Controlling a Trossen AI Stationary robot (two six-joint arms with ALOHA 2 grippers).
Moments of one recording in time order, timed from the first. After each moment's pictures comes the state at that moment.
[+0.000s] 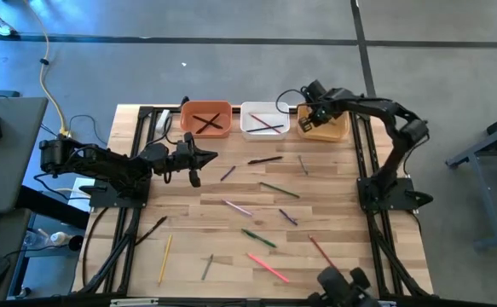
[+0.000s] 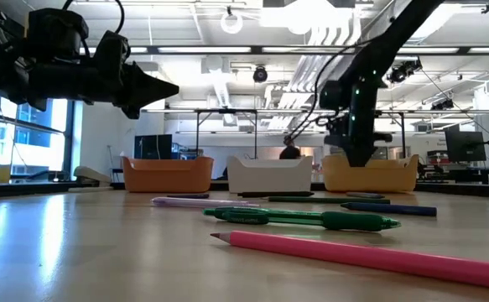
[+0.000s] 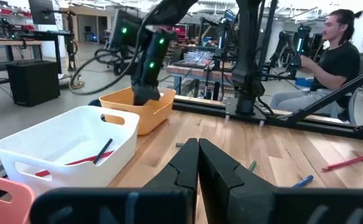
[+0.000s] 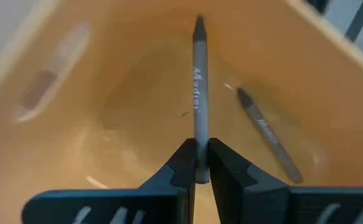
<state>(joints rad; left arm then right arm) 0.39 1.23 0.11 1.14 0.04 -0.08 -0.89 1.75 1.12 -0.65 0.14 0.14</state>
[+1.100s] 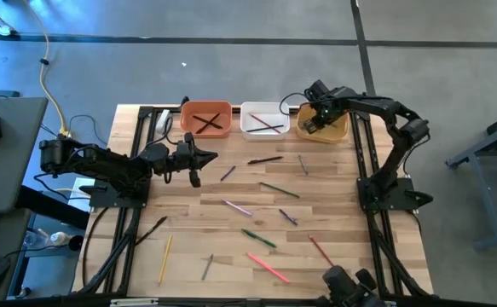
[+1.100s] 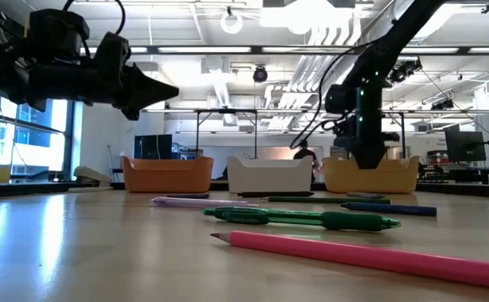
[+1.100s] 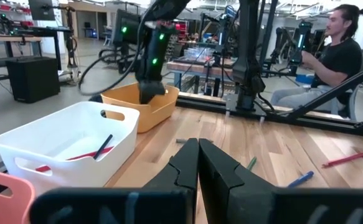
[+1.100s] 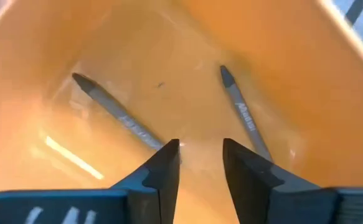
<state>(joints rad) 0.39 1.23 0.11 1.12 0.04 -0.08 -0.93 1.72 1.12 -0.76 0.15 0.07</state>
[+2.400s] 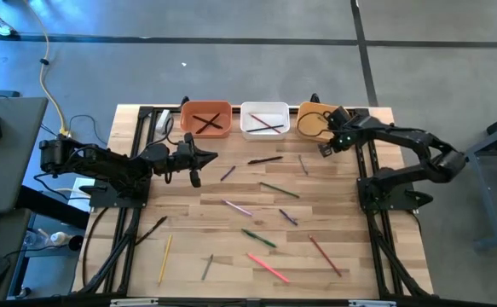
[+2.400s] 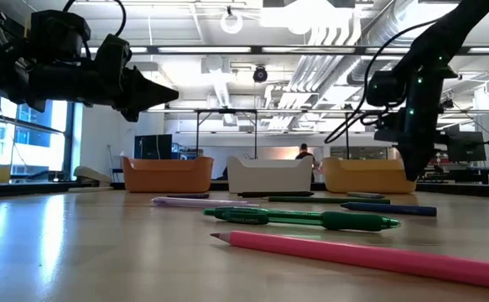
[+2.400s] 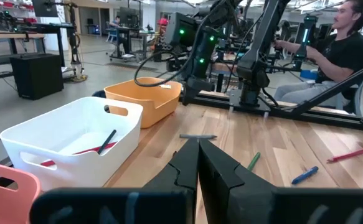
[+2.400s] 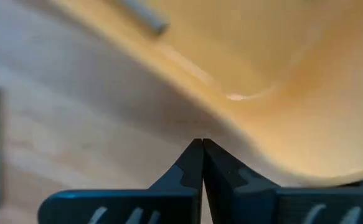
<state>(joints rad) 0.39 1.23 0.11 1.10 0.03 -0.07 -0.89 1.29 0.63 -0.66 0.07 0.26</state>
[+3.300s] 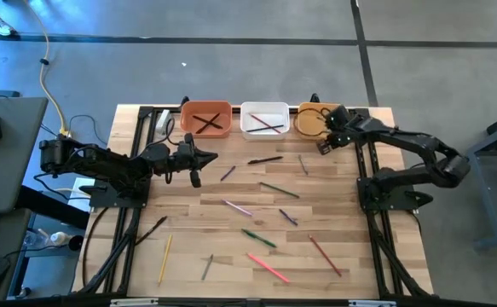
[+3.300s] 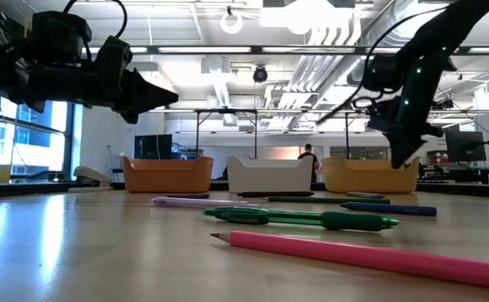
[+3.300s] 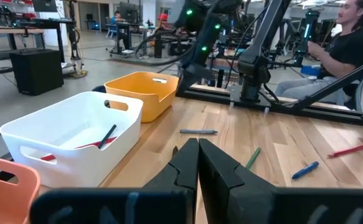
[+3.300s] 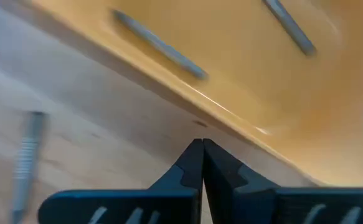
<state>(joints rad) 0.39 1.23 0.11 1.09 0.03 -0.07 -0.80 1.21 0.63 -0.57 0.10 0.20</state>
